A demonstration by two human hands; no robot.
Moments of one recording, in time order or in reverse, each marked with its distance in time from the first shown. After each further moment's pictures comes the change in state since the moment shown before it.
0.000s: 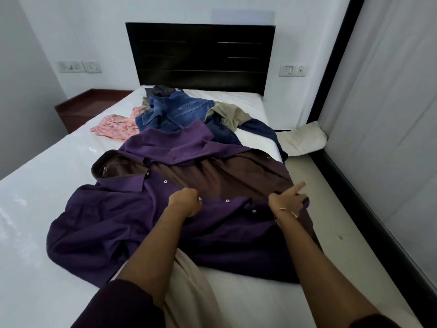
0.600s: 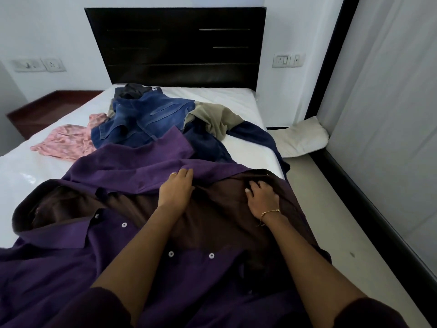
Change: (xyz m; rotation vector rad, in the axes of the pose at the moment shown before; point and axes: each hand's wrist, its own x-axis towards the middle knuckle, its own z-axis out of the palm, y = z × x) left_hand 0.173 0.019 0.003 0.095 0.494 0.198; right_hand 0.144 -0.024 0.118 -0.545 -0.163 -0.556
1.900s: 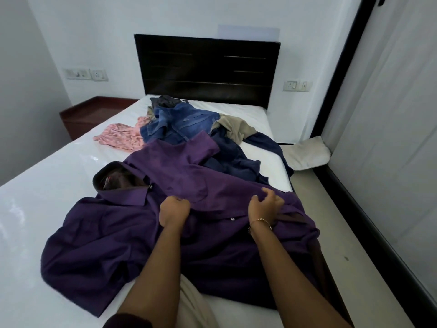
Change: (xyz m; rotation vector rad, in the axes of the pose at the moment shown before) left_hand -0.149 -0.008 -0.063 -0.767 -0.010 -0.858; right_hand -0.150 -0.089 -0.042 0.844 0.328 0.406
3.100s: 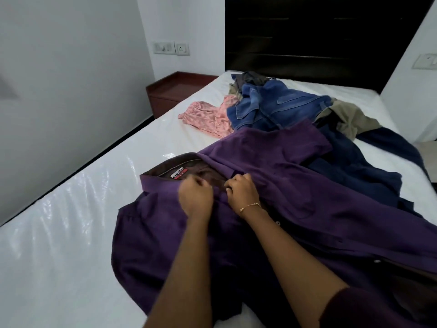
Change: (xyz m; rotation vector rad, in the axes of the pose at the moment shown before) left_hand 0.109 -0.085 -0.118 0.028 0.469 -0.004; right_hand -0.125 -0.027 0.306 -0.731 -0.626 -0.960
